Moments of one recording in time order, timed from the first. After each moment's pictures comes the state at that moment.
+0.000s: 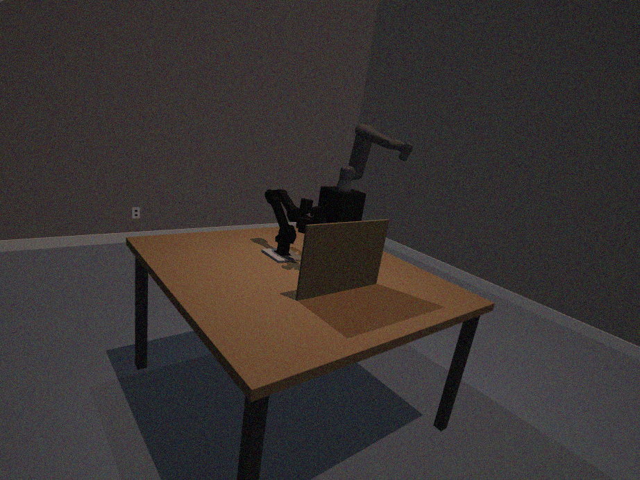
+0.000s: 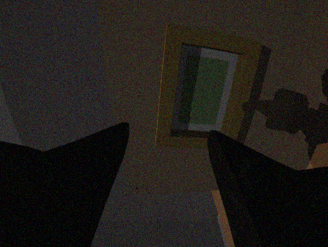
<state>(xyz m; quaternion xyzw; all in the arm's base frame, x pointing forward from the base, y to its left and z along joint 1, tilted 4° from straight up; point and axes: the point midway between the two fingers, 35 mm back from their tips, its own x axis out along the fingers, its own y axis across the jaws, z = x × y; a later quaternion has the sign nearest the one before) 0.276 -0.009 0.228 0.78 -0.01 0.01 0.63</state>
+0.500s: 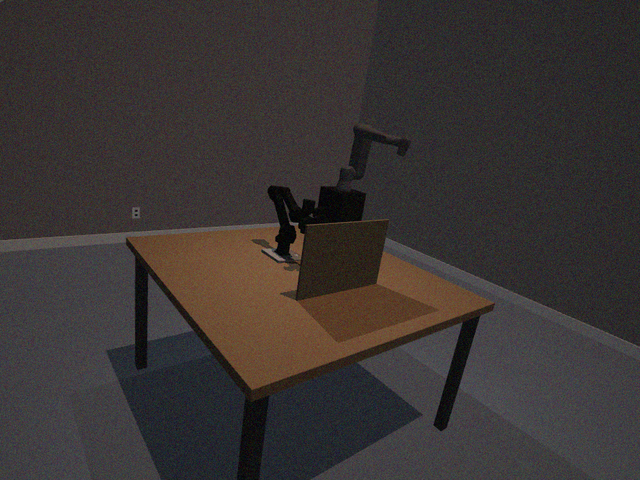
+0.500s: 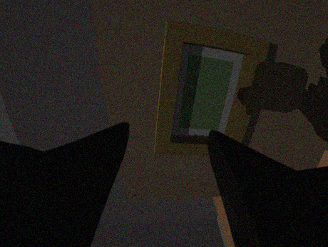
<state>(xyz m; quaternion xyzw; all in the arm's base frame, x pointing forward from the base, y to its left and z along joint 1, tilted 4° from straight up) 0.294 -0.010 0.229 0.78 -0.01 0.00 0.63</state>
